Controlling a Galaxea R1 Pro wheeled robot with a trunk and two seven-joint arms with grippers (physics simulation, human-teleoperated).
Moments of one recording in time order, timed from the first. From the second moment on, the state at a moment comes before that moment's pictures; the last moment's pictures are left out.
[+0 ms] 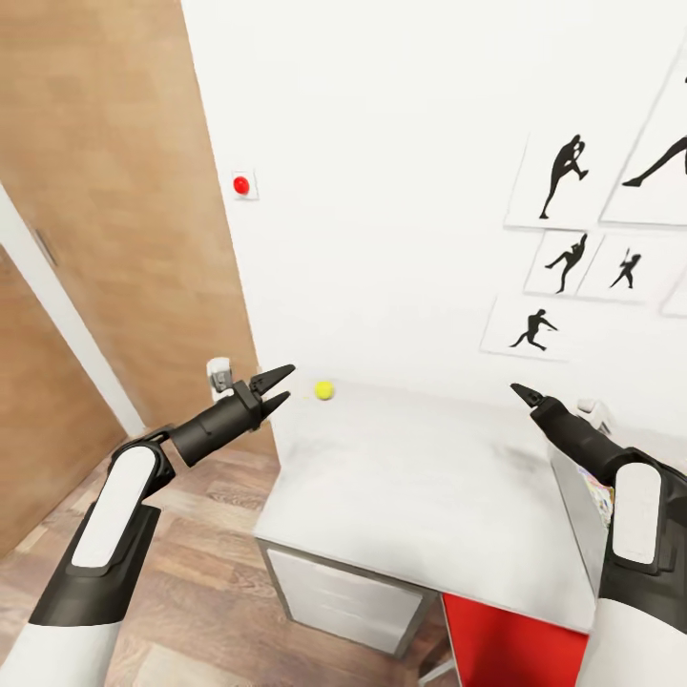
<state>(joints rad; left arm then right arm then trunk) -0.56 0.08 -0.05 -1.58 1.38 0.80 -0.06 -0.60 0.02 -0.60 -1.56 -0.54 0.88 0.18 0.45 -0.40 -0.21</state>
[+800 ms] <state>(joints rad) -0.56 0.08 -0.05 -1.58 1.38 0.80 -0.06 -0.60 0.02 -0.60 -1.56 -0.54 0.88 0.18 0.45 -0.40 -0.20</state>
